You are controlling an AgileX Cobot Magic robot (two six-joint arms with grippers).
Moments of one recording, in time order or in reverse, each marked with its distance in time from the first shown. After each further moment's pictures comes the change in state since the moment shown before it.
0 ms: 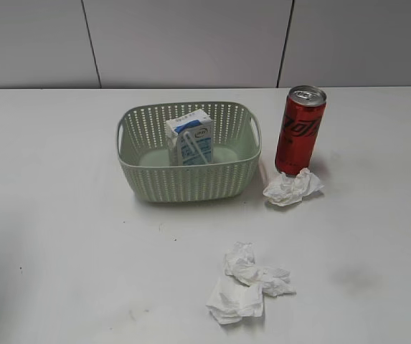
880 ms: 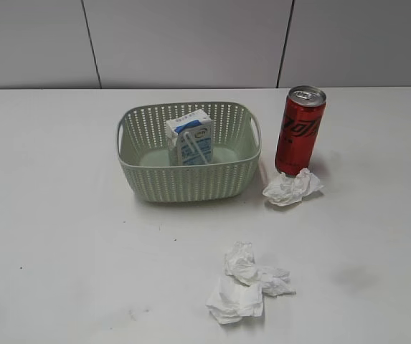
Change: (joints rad) left arm 0.000 -0.861 0.599 0.003 -0.122 0.000; right arm 0.000 0.000 0.000 0.000 0.000 0.000
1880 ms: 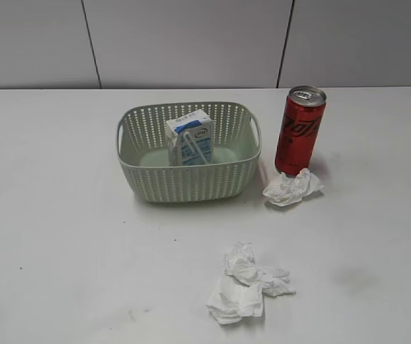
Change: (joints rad) left arm 0.000 -0.483 0.084 -0.004 -0.032 -0.001; right arm 0.000 0.000 0.000 0.000 0.000 0.000
